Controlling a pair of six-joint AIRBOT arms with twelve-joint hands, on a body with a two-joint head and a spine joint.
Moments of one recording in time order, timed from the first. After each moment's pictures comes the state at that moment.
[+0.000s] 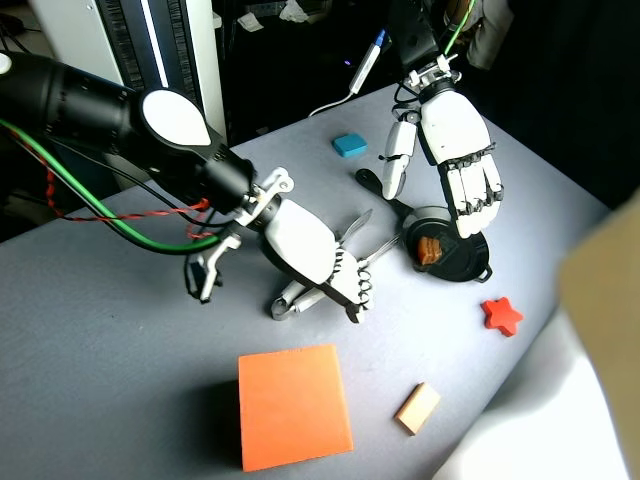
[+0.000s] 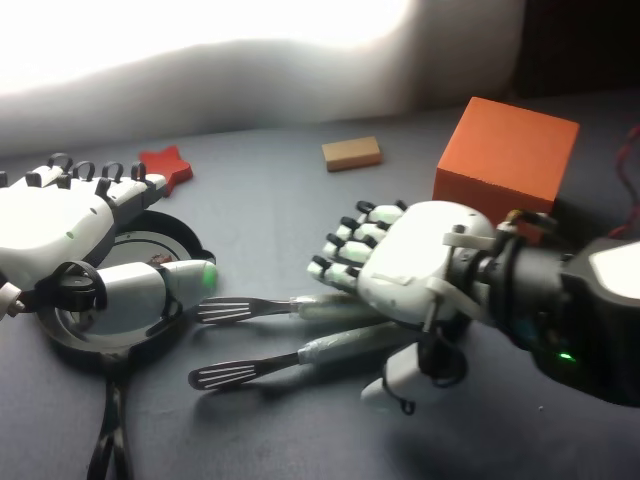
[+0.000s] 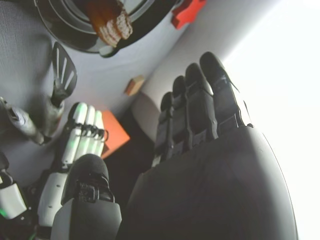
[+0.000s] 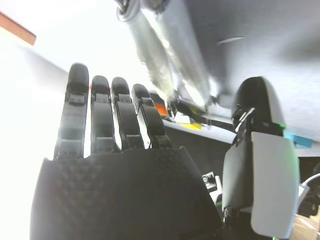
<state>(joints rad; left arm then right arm) 0.65 -0.79 0.72 -0.98 -0.78 1.69 -0.34 -1.25 0.88 -1.44 -0.49 0.14</state>
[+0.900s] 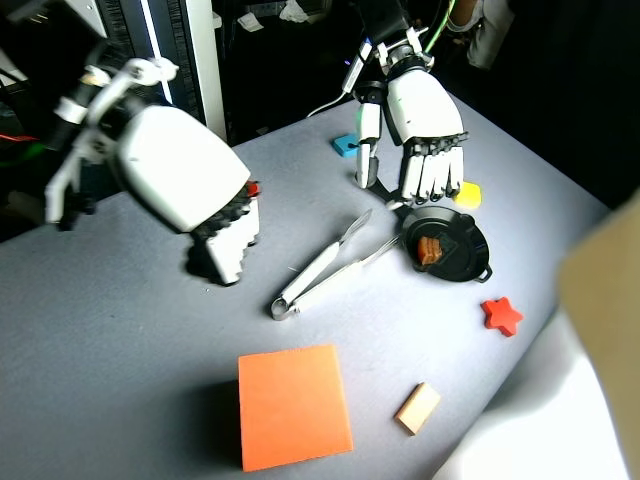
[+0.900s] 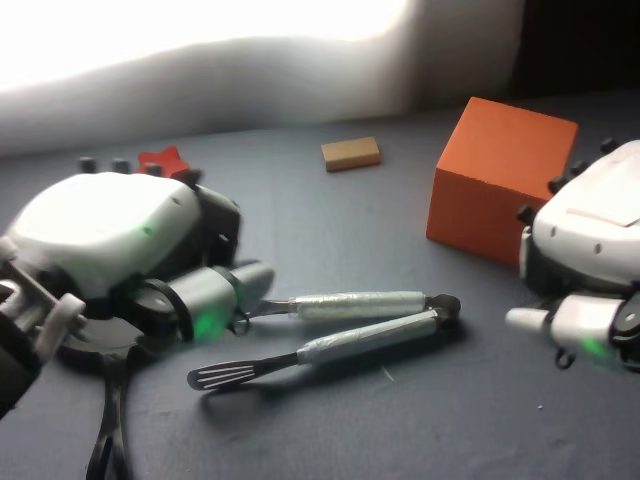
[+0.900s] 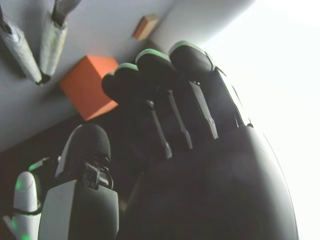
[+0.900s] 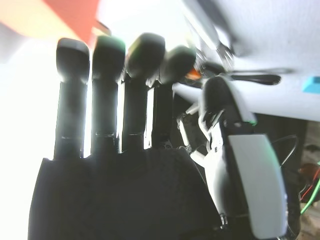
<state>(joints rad) 0.55 -0.80 0.59 -0.89 -0.78 1.65 -0.16 -0.74 0.49 -1.16 -0.59 0.02</state>
